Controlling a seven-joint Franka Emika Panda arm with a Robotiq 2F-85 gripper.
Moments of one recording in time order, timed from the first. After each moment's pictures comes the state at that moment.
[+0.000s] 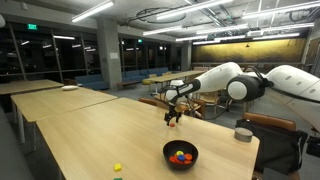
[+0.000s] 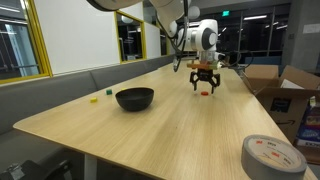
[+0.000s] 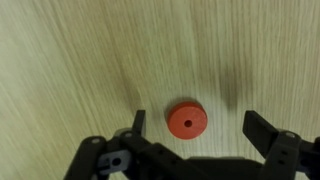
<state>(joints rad) -0.20 0.98 -0.01 -1.07 0.05 2.12 -0.08</state>
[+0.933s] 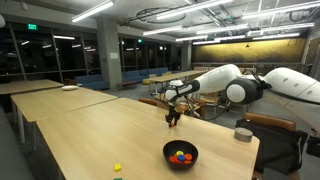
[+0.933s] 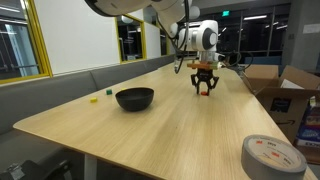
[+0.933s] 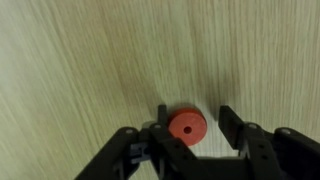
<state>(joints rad) -0.20 1.02 -0.01 -1.00 0.05 2.05 -0.09</state>
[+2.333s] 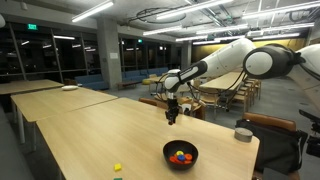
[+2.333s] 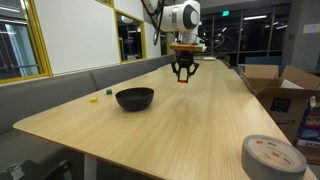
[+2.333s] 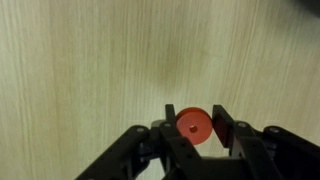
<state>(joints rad) -0.15 0.65 0.05 -1.43 0.05 2.03 -0.28</state>
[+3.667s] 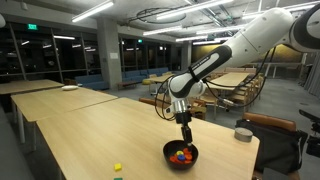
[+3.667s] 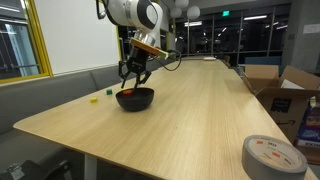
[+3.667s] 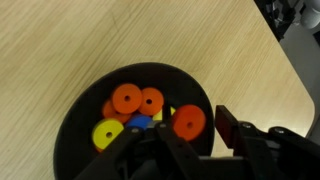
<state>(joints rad) -0.06 0.26 0.16 -2.03 0.19 1.88 -0.79</state>
